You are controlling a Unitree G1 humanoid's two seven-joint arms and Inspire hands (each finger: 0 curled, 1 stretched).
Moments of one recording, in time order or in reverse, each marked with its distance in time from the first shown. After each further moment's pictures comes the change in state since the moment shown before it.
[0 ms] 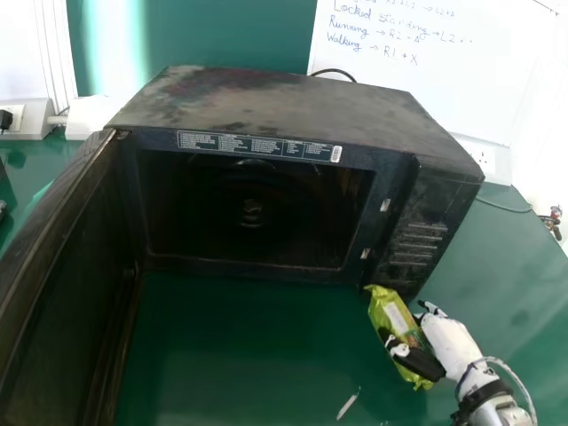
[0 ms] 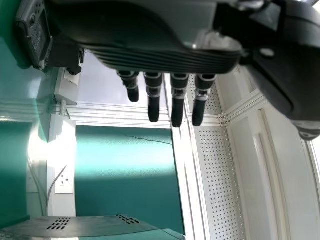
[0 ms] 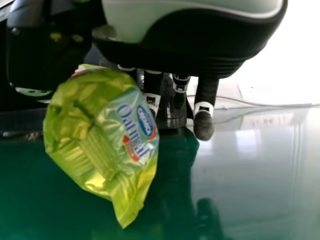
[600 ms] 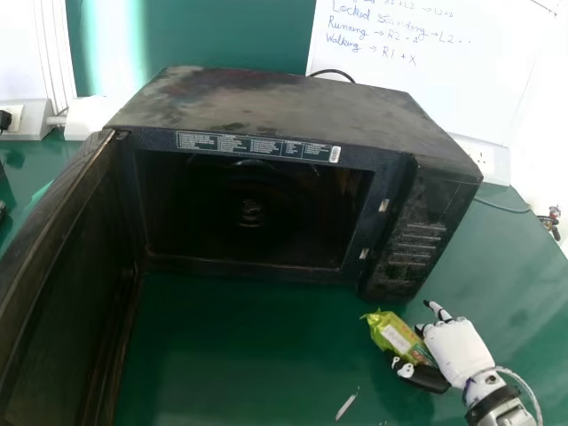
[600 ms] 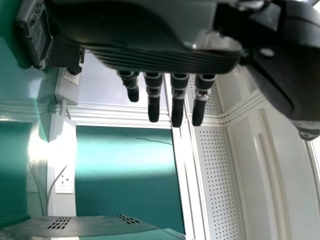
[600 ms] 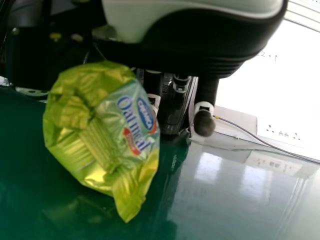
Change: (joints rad) left arm 0.005 -0.001 0.000 -0.002 0.000 0.000 0.003; right arm 0.000 -0.134 0.067 0.179 -0.309 -0.199 -0.288
